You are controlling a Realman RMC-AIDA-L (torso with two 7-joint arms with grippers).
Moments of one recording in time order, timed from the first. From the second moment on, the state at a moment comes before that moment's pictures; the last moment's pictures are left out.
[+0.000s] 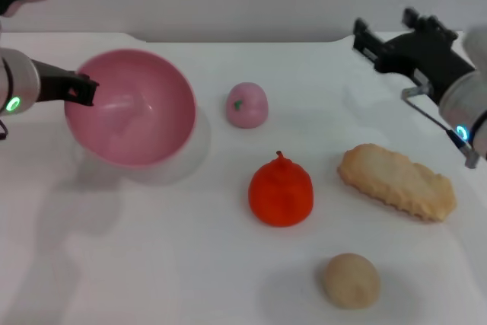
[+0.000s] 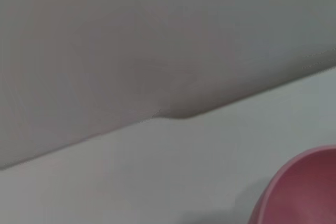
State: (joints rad) left arm -0.28 -2.05 1.62 1.68 -0.22 -1.07 0.10; right arm 0.12 2.07 -1.93 -1.29 0.44 -0.08 -0.08
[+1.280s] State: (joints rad) left arm -0.32 -2.06 1.57 1.64 -0.23 -0.95 0.11; right arm 0.48 2.08 -1.92 -1.32 0.65 0.91 -0.08
